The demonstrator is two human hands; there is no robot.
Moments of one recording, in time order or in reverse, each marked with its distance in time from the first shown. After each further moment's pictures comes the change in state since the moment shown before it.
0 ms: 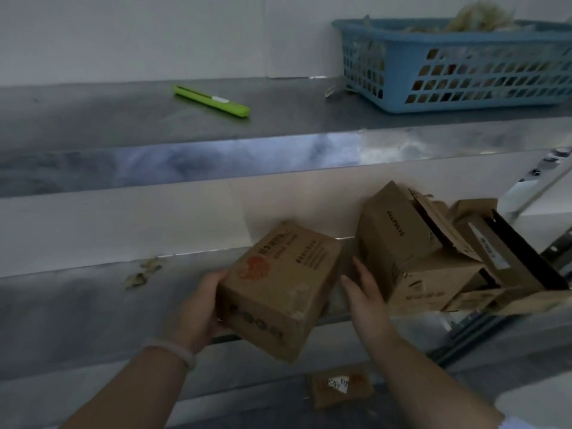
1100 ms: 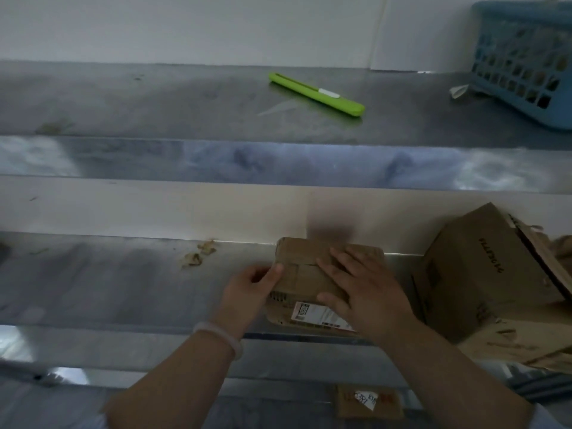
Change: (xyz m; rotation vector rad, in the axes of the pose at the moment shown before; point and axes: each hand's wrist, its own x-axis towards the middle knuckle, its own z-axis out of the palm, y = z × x) left_hand 0.036 -0.004 -0.036 0.429 0.191 0.286; right_hand 0.054 -0.025 0.068 -1.402 -0.379 -0.730
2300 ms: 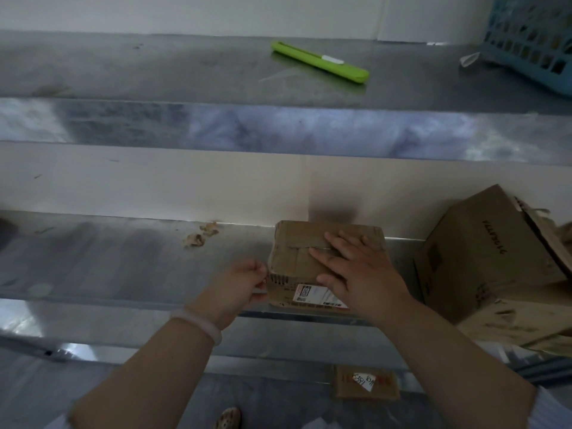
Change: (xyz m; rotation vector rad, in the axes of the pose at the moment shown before) left_hand -0.026 0.006 -0.014 -0.218 -0.164 -0.197; right_hand -0.004 -0.008 -0.004 0.073 -0.028 -0.045
